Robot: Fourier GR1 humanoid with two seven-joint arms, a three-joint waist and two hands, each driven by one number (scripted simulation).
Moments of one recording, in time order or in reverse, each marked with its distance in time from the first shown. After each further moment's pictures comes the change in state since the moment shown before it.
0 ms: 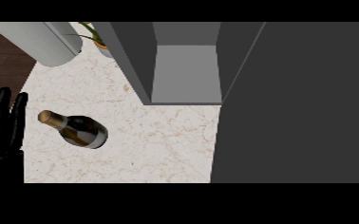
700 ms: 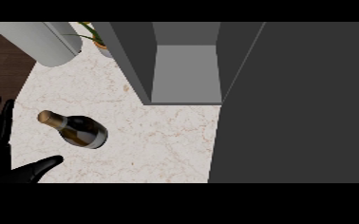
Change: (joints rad) left arm 0.042 0.053 0.289 0.284 0.203 -0.170 -0.184; right arm -0.038 0.014 0.028 -0.004 0.026 -0.012 0.030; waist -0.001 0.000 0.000
